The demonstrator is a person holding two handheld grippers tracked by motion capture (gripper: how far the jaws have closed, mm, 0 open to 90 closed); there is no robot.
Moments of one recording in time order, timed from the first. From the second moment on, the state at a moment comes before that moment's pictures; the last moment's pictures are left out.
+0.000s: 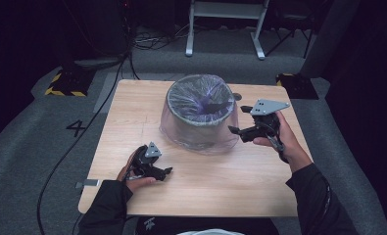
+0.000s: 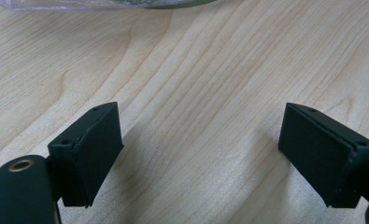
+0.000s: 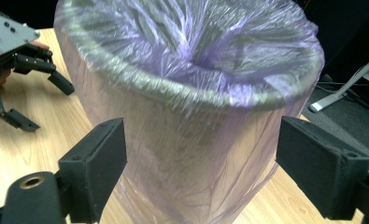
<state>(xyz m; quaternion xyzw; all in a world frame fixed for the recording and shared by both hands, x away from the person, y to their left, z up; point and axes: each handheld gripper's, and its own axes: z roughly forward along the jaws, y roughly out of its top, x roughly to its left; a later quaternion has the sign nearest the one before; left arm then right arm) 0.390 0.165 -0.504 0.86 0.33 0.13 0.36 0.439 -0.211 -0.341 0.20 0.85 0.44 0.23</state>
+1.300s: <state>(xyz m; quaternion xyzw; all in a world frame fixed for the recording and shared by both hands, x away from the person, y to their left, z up) 0.390 0.165 -0.504 0.86 0.33 0.13 0.36 0.421 -0.227 -0.393 0.20 0.88 0.37 0.22</state>
